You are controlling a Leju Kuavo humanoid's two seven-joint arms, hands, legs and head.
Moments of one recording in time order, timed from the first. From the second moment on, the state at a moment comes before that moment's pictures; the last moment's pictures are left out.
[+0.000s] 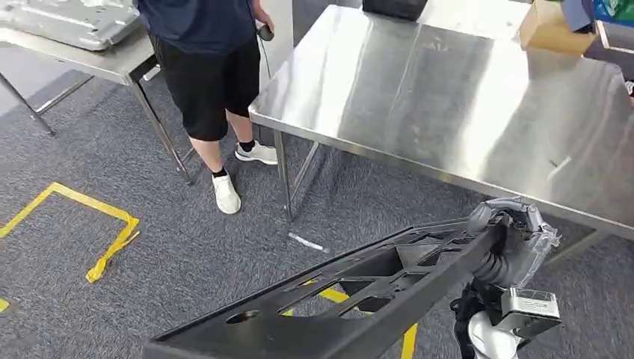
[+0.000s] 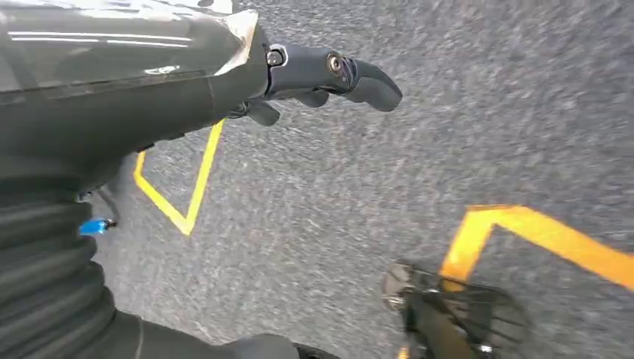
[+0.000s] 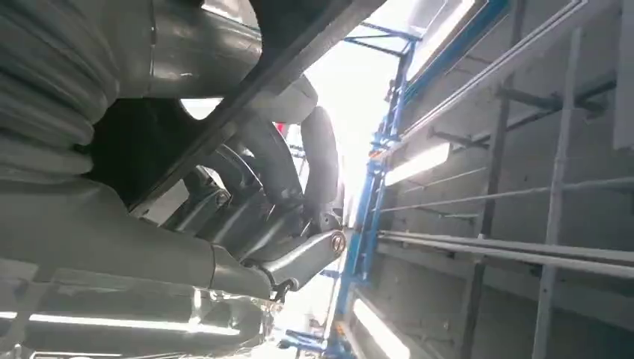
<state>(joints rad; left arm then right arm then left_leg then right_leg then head) -0.10 -0.19 1.19 -0.20 -1.14 0.30 -0.12 -0.03 -0.01 0.08 -1.76 0.18 -0.46 -0.59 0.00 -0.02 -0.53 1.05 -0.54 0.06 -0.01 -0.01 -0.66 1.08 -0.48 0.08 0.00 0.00</state>
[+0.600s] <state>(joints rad) -0.10 -0.19 1.19 -0.19 -1.15 0.31 -0.11 -0.05 0.00 0.10 -1.76 0.17 -0.46 -0.58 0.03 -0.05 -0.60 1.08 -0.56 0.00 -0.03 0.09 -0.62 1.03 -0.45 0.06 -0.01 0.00</state>
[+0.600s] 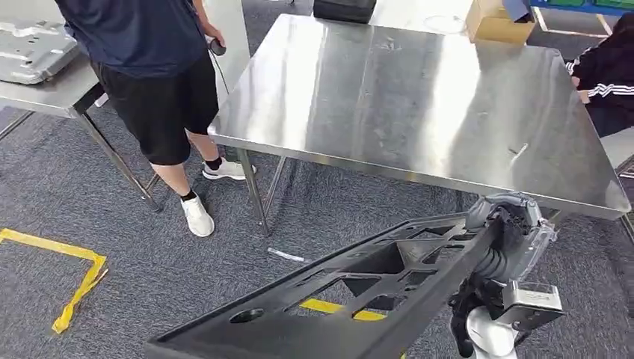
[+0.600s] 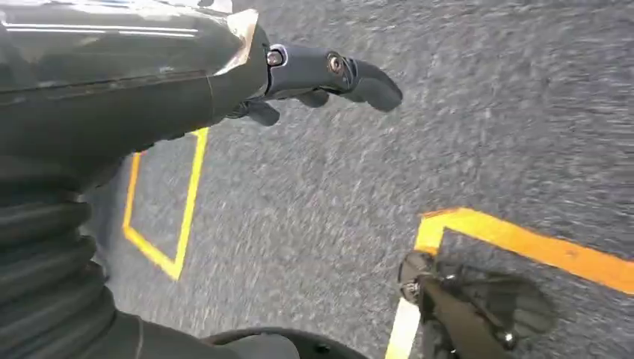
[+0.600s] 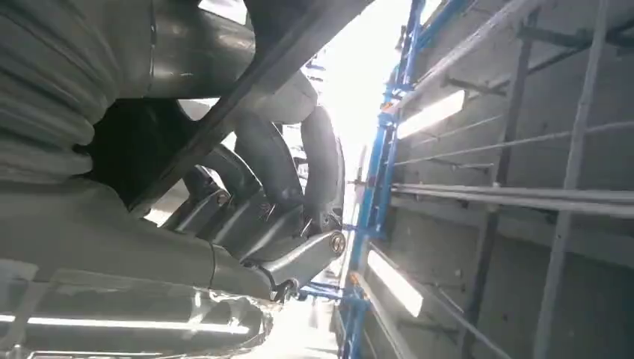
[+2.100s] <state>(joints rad) -0.10 -0.19 1.19 -0.19 -1.14 0.29 -0.14 -0.02 0.01 0.10 -1.78 0.22 -0.47 -0.57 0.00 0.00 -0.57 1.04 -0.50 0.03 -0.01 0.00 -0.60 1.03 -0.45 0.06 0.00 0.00</state>
